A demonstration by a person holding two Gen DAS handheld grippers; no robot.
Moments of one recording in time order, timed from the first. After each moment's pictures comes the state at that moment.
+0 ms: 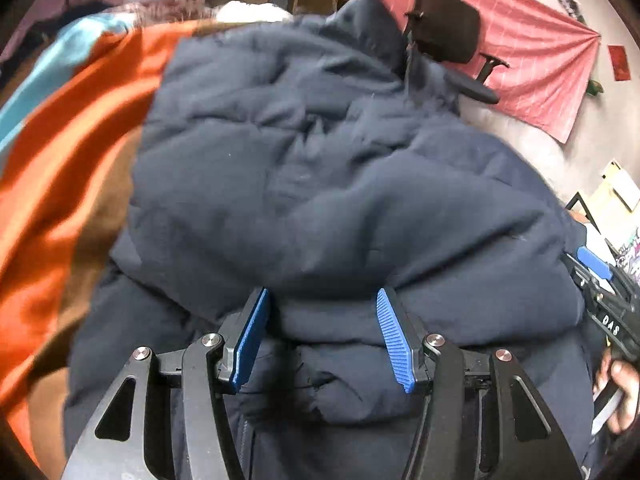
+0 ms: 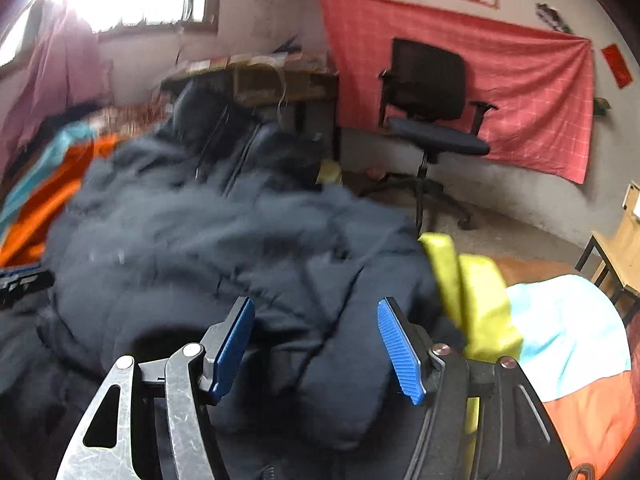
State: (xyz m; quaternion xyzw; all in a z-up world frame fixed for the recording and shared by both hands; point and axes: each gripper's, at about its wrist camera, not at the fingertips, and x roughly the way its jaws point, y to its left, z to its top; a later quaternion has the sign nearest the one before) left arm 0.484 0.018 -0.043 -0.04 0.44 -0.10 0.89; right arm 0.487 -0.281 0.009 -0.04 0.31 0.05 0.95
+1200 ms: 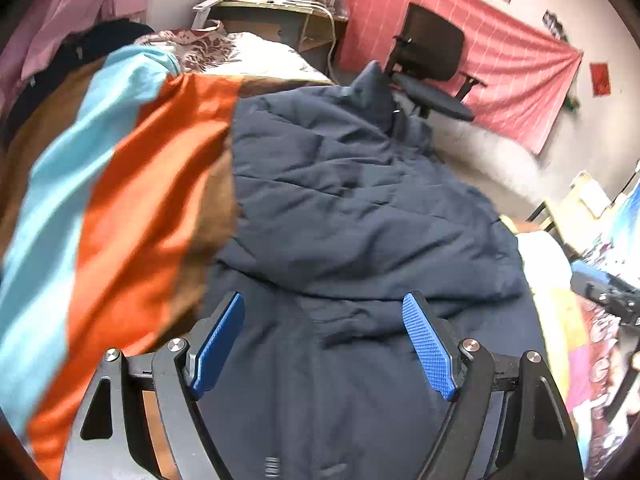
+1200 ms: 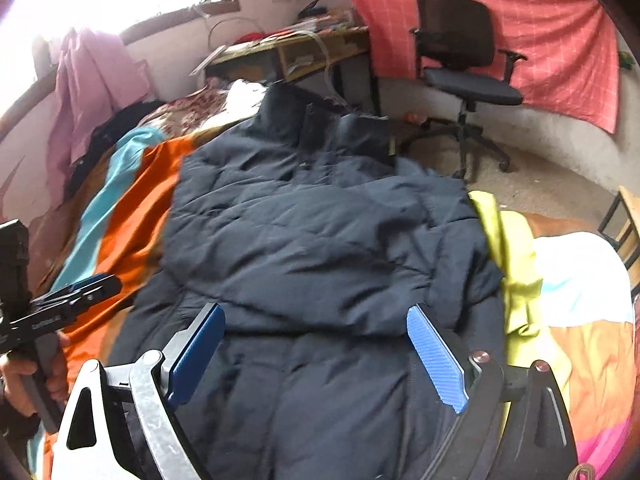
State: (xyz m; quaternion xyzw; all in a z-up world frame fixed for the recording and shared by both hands) left arm 0.420 0.090 0.074 -0.05 0.44 -0.13 0.89; right arm 0.422 -0.218 0.117 0.04 0.42 0.12 0.90
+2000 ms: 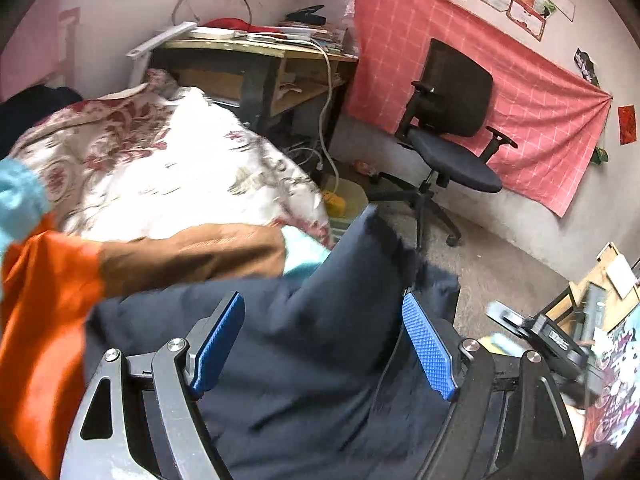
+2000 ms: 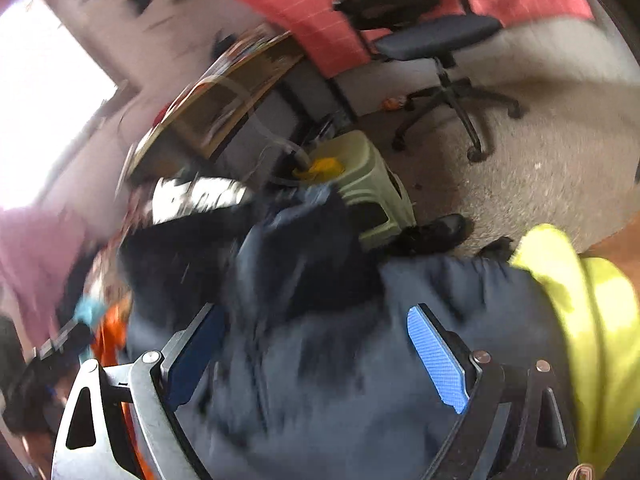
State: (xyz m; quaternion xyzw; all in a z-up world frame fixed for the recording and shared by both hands) left arm 0.716 -0.012 0.095 -0.10 0.37 -0.11 0.92; right arm 0.727 -0.324 0.052 0.29 0.39 0.10 0.87
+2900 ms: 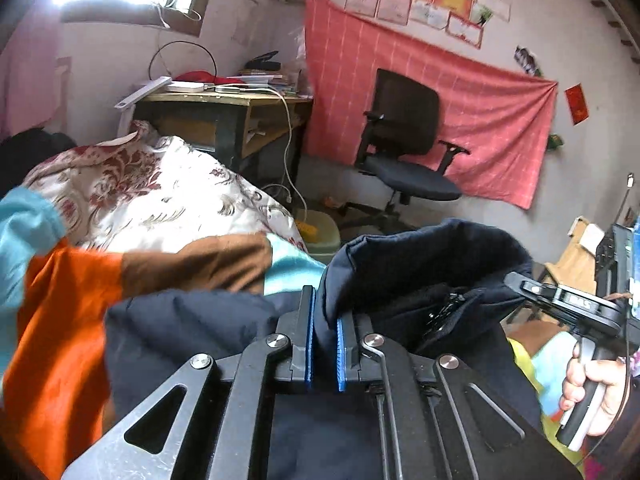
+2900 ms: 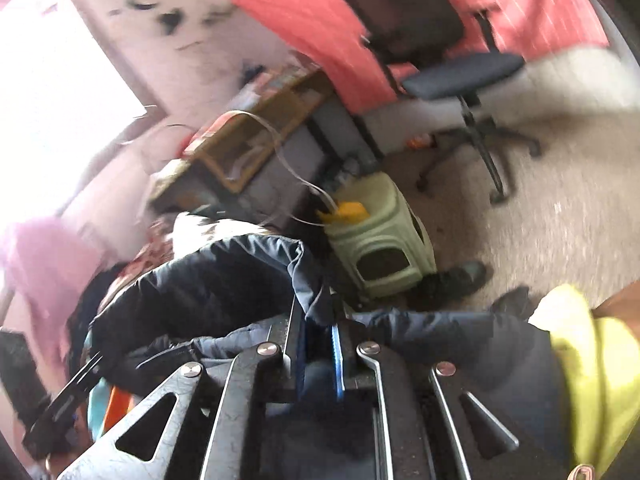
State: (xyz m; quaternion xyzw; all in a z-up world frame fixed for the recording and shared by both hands) left arm 0.604 0.006 0.102 -0.06 0.28 -0.18 0.94; right arm 0.703 -0.324 0.102 0.24 0.31 0.14 0.91
